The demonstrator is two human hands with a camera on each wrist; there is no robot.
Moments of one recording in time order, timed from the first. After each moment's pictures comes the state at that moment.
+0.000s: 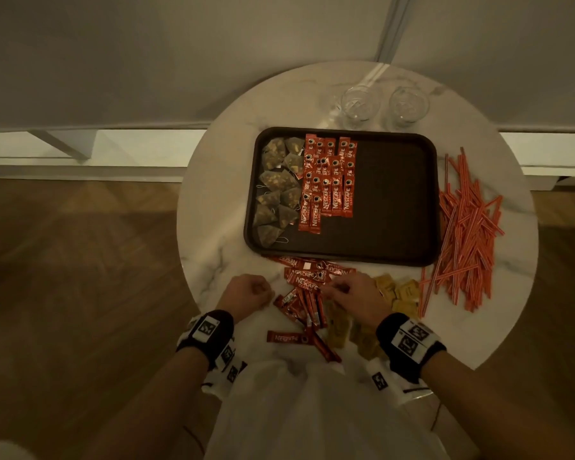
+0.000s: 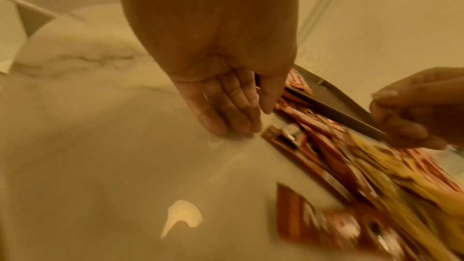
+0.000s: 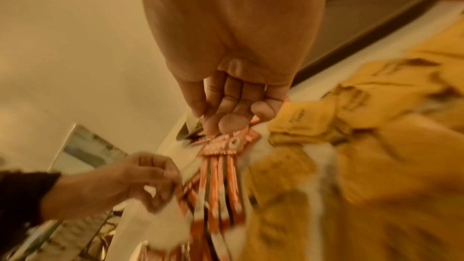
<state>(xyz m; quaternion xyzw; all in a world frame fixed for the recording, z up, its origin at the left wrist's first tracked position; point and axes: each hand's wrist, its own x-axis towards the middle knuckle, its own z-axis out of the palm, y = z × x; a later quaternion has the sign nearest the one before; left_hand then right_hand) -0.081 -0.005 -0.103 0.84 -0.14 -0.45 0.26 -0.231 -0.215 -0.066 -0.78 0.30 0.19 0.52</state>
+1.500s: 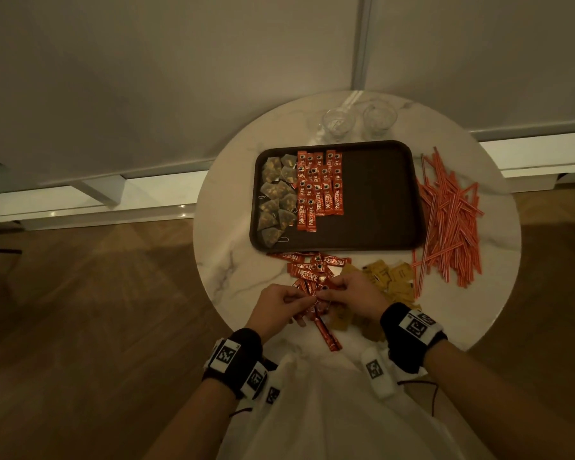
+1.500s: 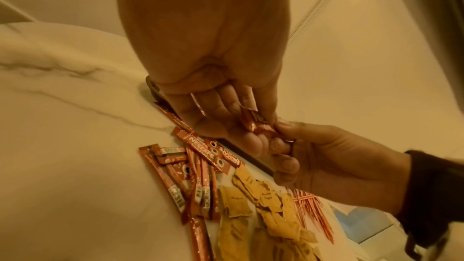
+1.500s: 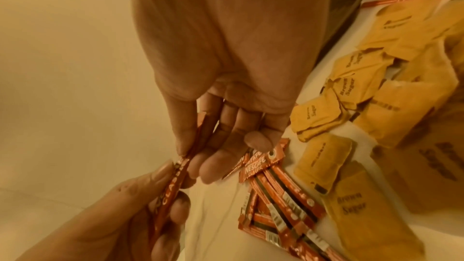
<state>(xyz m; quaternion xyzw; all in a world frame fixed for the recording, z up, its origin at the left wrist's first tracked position) -0.168 -0.020 -0.029 0.79 -0.20 -0.43 0.38 -0.269 -0.193 -0.041 -0.68 0.28 0.16 0.65</state>
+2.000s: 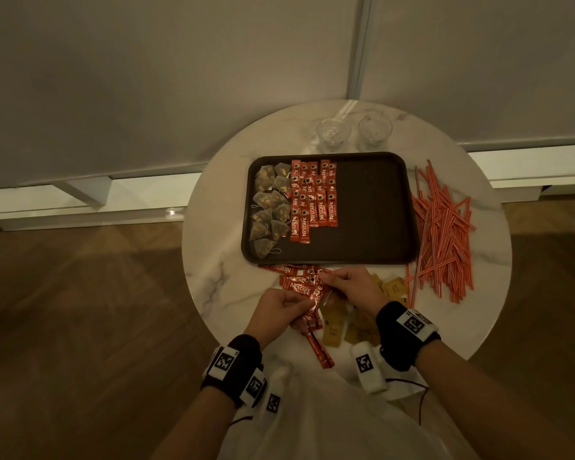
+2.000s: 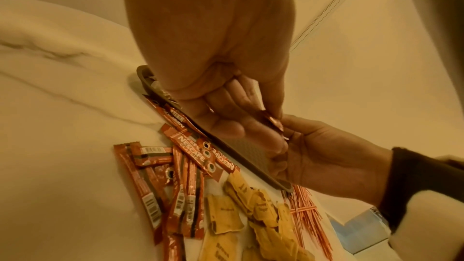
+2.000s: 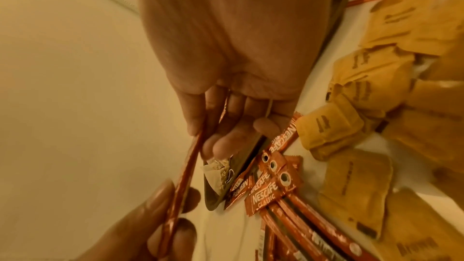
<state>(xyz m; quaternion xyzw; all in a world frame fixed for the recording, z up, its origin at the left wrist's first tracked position) -0.160 -0.045 -0.035 0.75 -0.13 -0.47 0.46 -0.247 -0.218 -0.040 -0.61 0.36 0.08 0.70</state>
